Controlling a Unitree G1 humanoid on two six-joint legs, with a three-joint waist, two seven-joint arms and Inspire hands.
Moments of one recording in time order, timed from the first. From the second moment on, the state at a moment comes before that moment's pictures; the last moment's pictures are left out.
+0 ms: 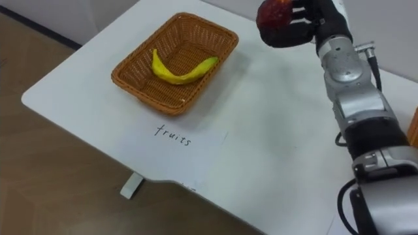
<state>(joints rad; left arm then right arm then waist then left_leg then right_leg) 0.28 0.25 -0.05 0.93 -0.14 0.06 0.08 -0.76 -0.55 0.22 0.70 0.16 -0.01 -0.03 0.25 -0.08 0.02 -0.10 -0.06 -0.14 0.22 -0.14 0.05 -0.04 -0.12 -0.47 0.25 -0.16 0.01</state>
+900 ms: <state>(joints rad) 0.32 0.25 0.02 0.88 0.00 0.12 0.07 -0.75 -0.46 0.34 0.57 0.05 0.05 0.02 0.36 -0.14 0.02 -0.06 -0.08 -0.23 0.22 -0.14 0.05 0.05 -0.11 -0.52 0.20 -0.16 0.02</state>
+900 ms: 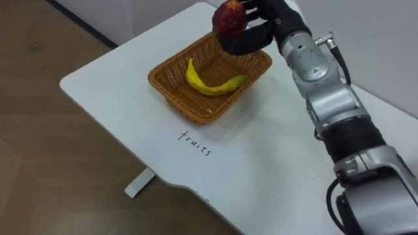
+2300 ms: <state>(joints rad) 0.33 0.26 0.06 0.86 0.02 0.12 0.03 -0.71 -0.45 0.35 0.54 0.04 0.04 -0.01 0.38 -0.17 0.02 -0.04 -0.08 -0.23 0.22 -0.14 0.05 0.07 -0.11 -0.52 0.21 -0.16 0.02</state>
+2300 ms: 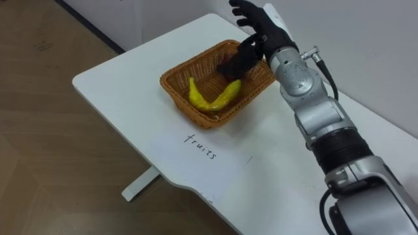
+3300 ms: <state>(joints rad) 0.27 0.25 0.11 0.88 0.05 0.12 0.04 -0.68 -0.51 0.26 0.23 0.05 0.04 0.02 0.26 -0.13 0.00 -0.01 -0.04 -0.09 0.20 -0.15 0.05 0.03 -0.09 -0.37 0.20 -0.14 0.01</state>
